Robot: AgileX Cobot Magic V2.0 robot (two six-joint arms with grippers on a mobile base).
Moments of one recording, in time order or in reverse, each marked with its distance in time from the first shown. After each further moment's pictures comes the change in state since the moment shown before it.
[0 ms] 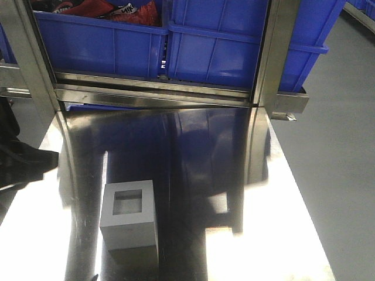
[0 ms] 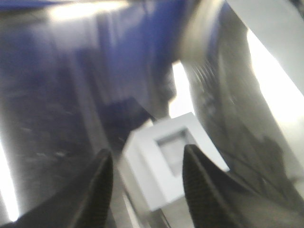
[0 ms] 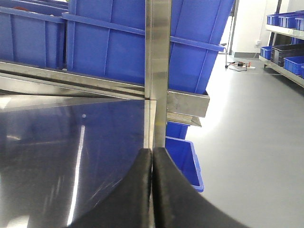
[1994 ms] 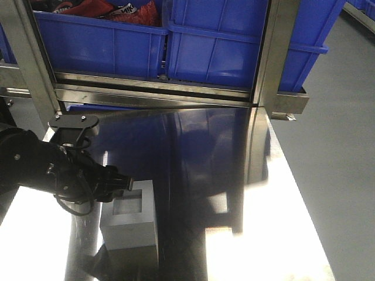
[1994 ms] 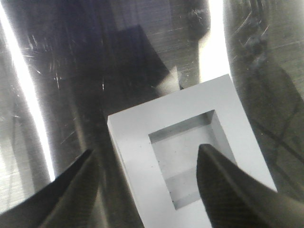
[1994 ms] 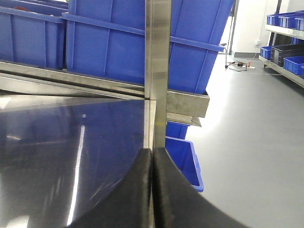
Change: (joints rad) left arm -0.299 0.445 -0.116 0.447 -0.075 -0.599; right arm 0.000 0.000 0.000 0.000 0.000 0.000
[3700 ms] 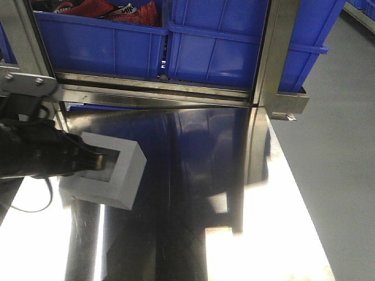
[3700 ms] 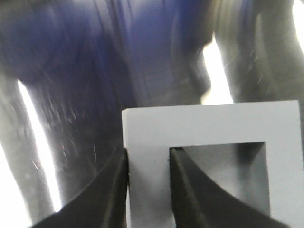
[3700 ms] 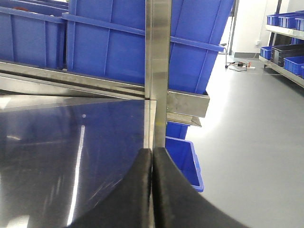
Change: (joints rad) left arm 0.000 -0.274 0.014 0.135 -0.043 0.003; right arm 0.000 0.000 0.000 0.000 0.000 0.000
